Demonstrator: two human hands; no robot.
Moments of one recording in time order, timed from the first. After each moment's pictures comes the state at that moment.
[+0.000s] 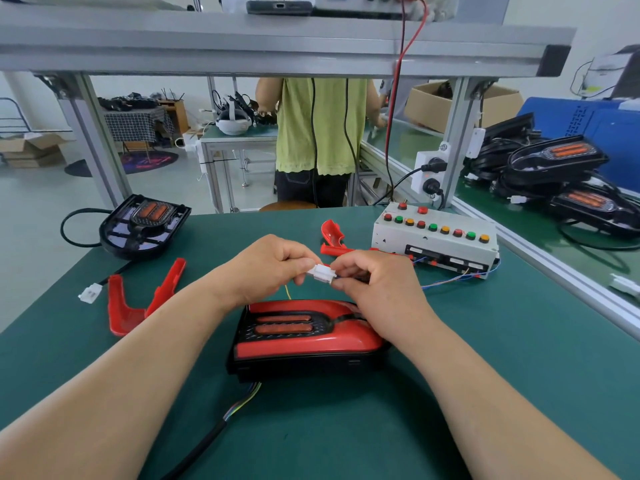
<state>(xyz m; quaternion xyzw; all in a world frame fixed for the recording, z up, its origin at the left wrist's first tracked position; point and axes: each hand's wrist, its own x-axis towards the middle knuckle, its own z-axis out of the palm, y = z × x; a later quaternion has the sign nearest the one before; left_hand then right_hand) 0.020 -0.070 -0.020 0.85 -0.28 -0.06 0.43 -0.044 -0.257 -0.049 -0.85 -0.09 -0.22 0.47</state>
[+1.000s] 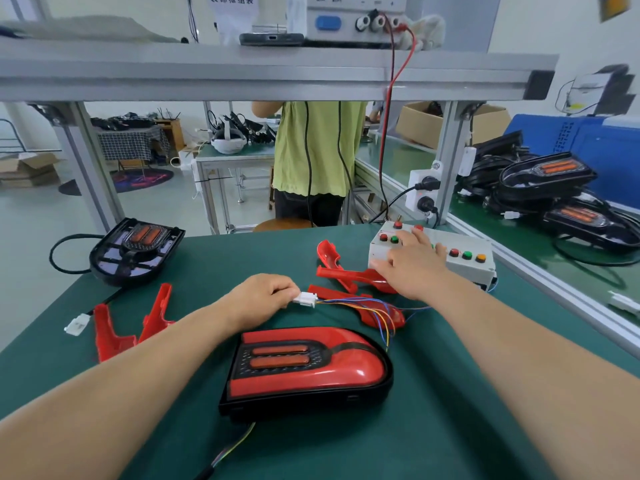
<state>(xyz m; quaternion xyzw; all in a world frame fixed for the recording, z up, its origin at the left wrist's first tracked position) 0.079 -0.063 -0.066 0.92 -0.25 -0.05 0.29 0.047 -0.339 -0.037 -1.00 0.07 -0.05 0.03</state>
